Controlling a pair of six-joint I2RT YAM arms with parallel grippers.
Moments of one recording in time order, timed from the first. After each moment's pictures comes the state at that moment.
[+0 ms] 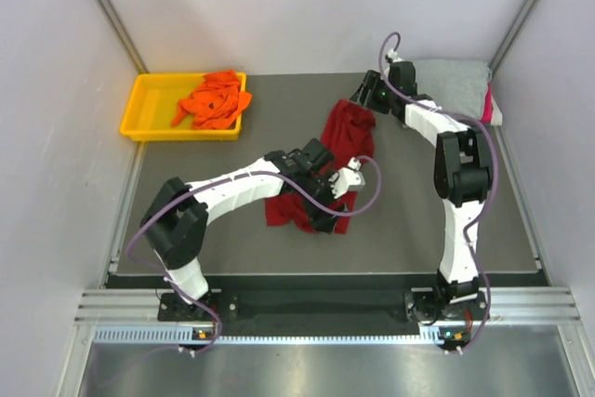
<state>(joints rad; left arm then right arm) -0.79 1.73 1.25 -0.60 0.45 0.34 0.20 2.18 1.68 -0.04 -0.27 0.51</state>
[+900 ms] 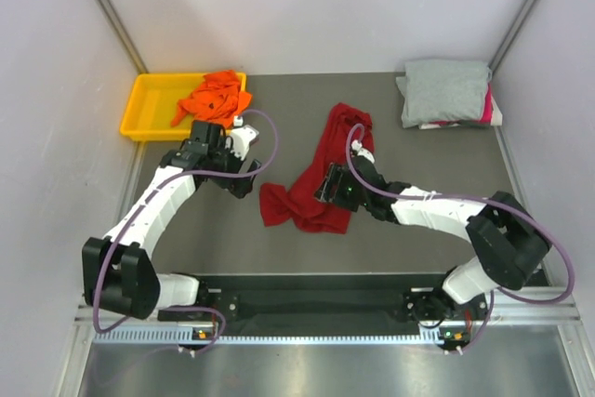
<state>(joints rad) -0.22 1.31 1.02 -0.66 0.24 0.36 0.76 1.49 0.77 0.01 0.05 0.91</state>
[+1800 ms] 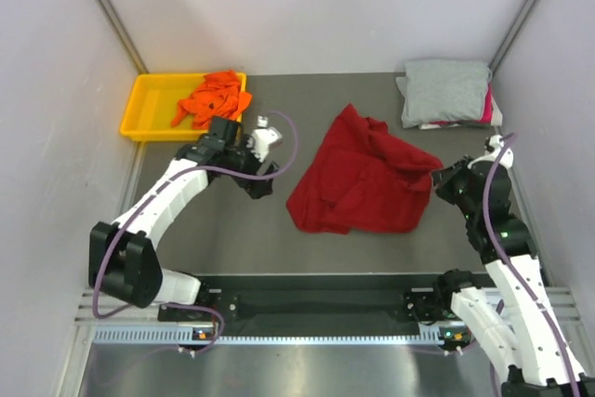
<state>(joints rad) -0.30 1.36 1.07 -0.66 0.44 0.41 0.18 0.62 0.76 -0.55 0.14 0.65</state>
